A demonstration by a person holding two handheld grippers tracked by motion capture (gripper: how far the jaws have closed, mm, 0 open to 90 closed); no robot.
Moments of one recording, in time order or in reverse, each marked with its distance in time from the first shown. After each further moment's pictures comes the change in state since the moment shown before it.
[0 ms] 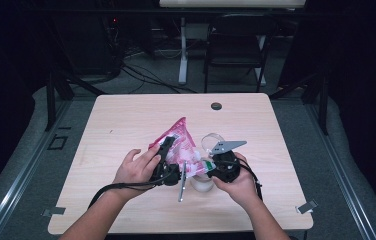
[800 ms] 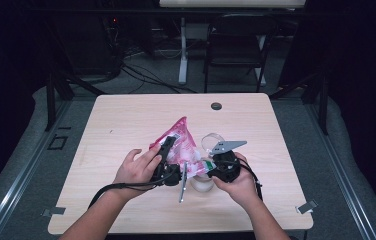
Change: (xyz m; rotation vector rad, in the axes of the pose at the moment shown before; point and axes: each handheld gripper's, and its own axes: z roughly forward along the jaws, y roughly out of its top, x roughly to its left) left arm 0.002 0.002 -0.001 -0.008 0.006 0.006; right arm 0.000 0.000 0.000 -0.004 -0.002 0.001
